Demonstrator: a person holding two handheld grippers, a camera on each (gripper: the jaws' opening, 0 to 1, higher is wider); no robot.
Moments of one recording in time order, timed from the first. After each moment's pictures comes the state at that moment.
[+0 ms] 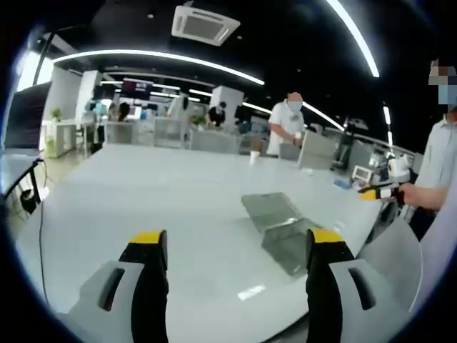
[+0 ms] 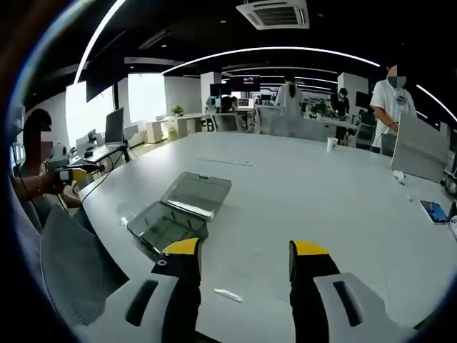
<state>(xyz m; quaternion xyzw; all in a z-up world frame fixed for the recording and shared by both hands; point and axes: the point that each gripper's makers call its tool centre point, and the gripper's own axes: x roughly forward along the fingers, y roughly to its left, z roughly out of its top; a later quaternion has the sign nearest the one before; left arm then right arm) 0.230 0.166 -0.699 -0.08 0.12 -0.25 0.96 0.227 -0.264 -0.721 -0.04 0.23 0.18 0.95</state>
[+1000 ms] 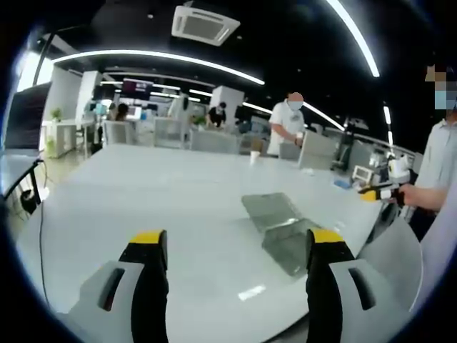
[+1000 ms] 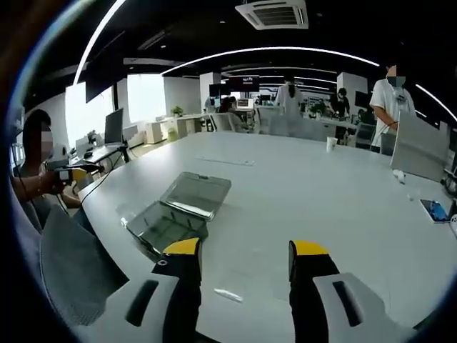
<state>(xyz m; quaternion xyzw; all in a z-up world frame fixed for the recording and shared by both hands) 0.231 0.166 -0.697 -0.08 0.12 -0.25 0.96 0.229 -0.265 -0.722 -0.04 0.23 0.18 0.96</state>
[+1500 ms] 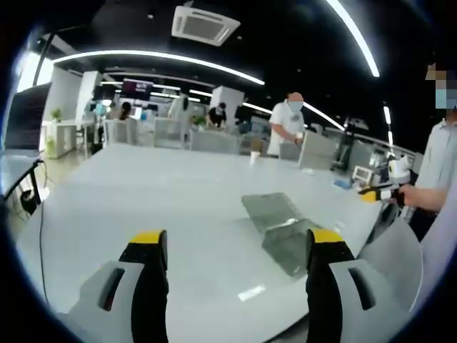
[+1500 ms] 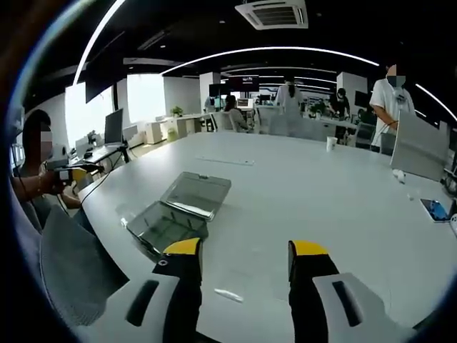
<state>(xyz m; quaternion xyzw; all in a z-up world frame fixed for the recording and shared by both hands) 0.231 0.166 -0.697 -0.08 0.12 -0.25 0.96 0.228 -0.263 -0.722 -0.04 0.23 0.18 0.96</state>
